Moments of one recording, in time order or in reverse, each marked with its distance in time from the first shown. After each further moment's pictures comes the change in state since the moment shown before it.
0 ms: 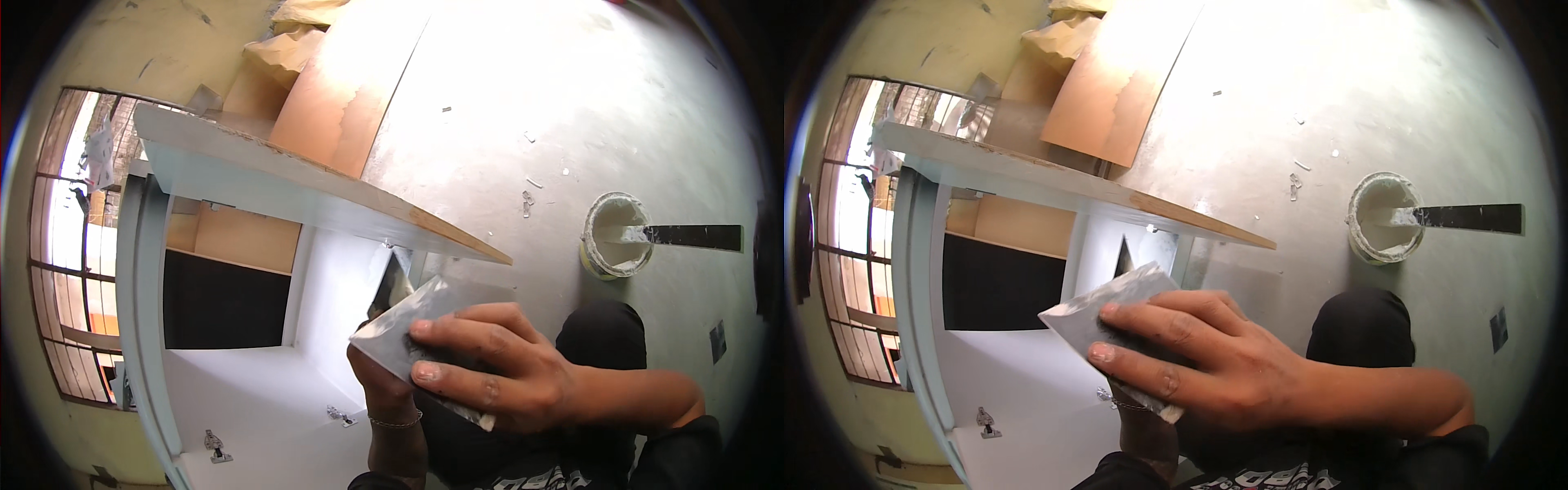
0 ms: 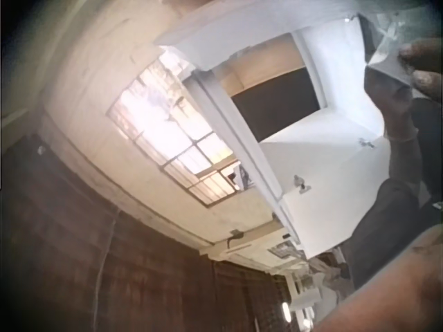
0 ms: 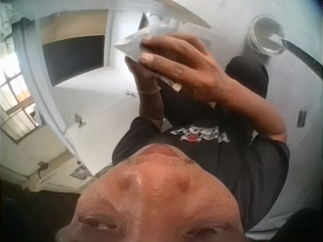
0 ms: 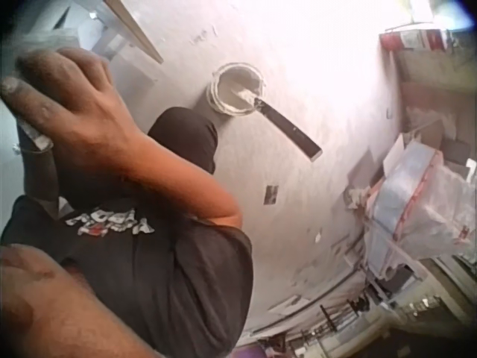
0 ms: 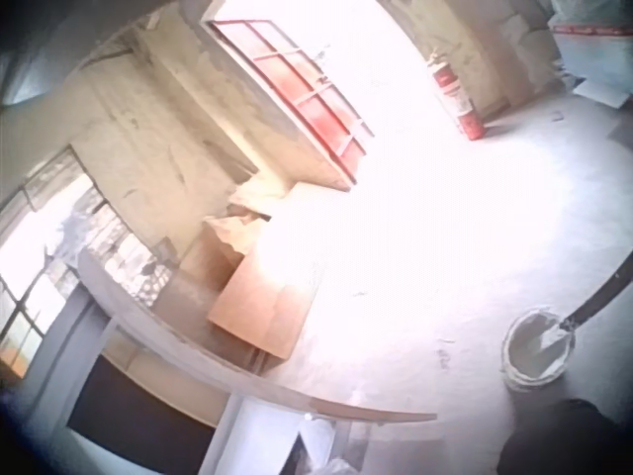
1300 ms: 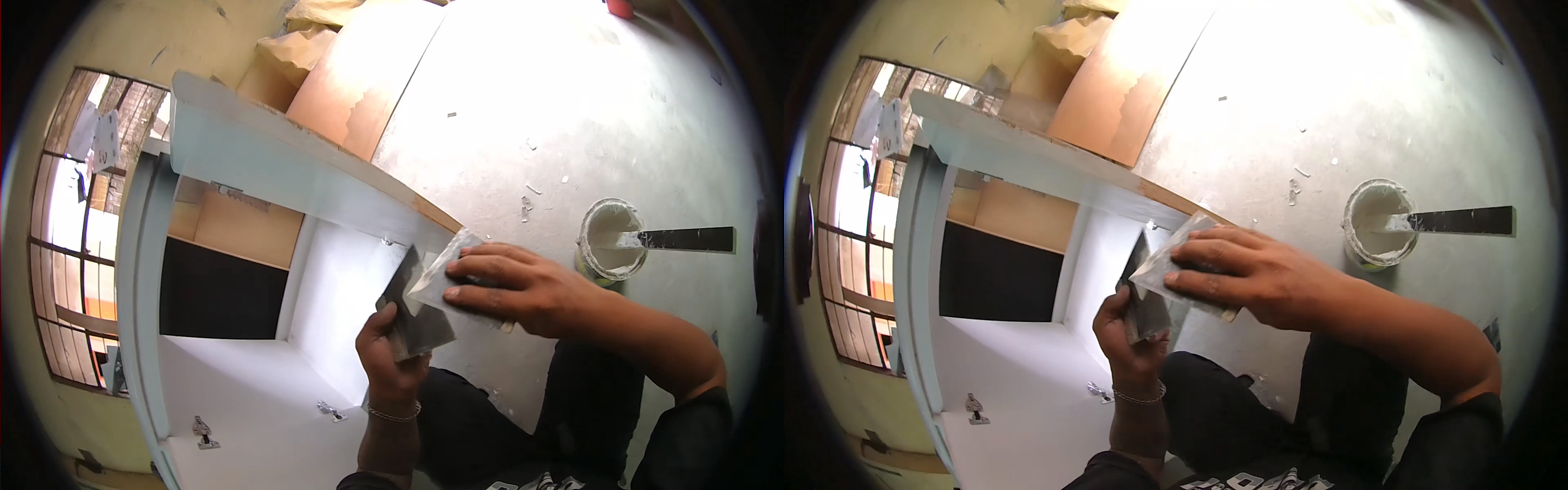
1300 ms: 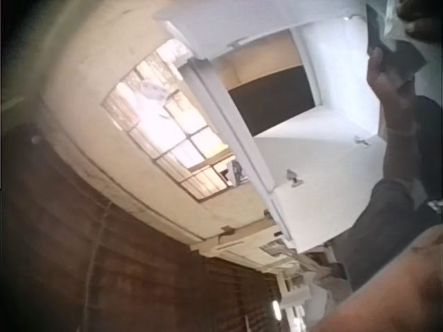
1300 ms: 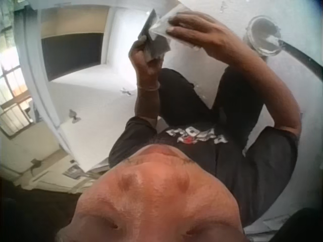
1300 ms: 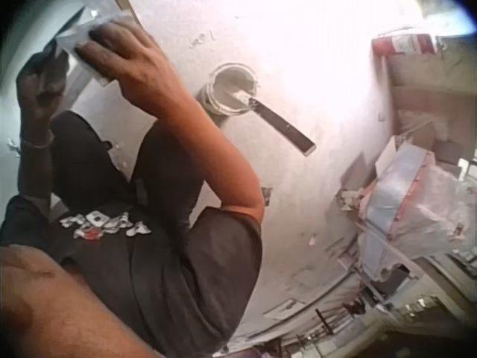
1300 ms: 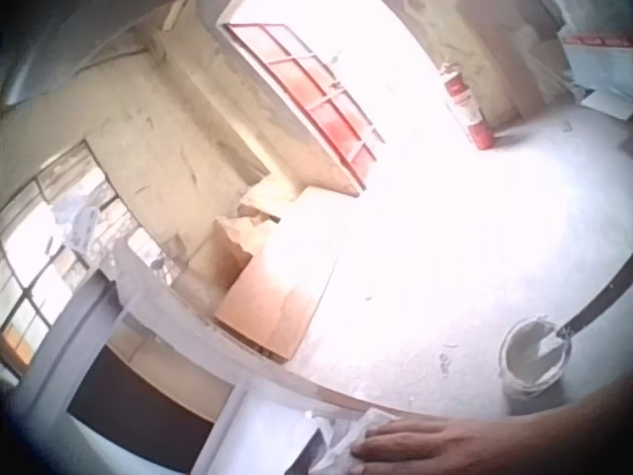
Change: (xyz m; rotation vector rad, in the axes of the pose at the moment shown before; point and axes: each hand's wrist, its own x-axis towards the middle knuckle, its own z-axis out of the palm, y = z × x) left_hand 0.002 0.017 0.043 -0.683 0.157 -0.405; right_hand -0.017 0.074 -0.037 -0.194 -0.382 -0.087
